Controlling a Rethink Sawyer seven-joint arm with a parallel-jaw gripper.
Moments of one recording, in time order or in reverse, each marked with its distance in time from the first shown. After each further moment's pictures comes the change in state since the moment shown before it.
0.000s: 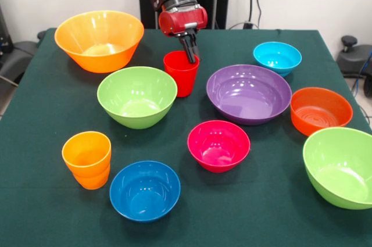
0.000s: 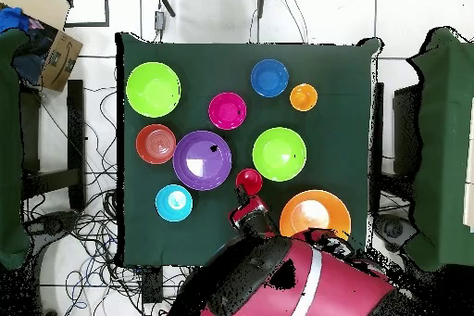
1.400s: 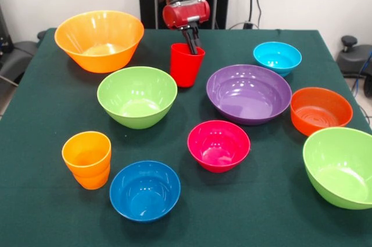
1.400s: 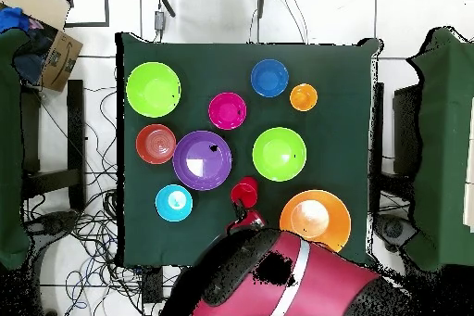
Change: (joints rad) arm 0.023 0.043 -0.046 0.052 0.039 -0.033 0.000
